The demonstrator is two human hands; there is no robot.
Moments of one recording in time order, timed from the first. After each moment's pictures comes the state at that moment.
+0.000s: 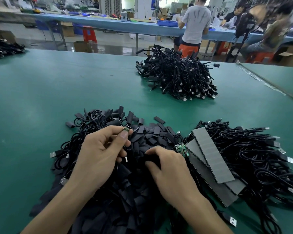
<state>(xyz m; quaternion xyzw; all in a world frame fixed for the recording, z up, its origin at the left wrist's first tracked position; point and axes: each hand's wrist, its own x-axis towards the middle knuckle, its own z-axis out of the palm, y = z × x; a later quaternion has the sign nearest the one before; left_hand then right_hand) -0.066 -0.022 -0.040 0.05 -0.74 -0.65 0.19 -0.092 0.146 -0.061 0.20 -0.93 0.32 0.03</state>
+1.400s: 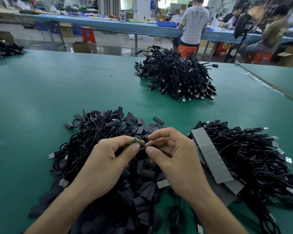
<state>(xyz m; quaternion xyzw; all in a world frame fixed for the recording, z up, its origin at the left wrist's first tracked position) -0.062 -0.024 -0.045 -0.05 -0.81 -0.58 0.10 -0.092 0.152 -0.032 0.20 -0.75 0.63 0.01</state>
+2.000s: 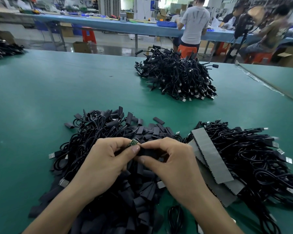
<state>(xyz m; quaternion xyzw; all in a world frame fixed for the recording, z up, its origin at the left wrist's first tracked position) -0.063 -0.025 -0.045 -0.03 -0.79 -0.61 0.08 -0.089 0.152 -0.035 0.23 -0.83 0.51 0.08</state>
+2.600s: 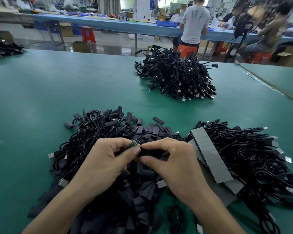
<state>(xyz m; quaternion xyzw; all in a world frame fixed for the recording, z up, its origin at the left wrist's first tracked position) -0.065 -0.026 -0.049 -0.03 -0.78 -0.63 0.06 -0.092 0.156 -0.035 0.23 -0.82 0.52 0.06</state>
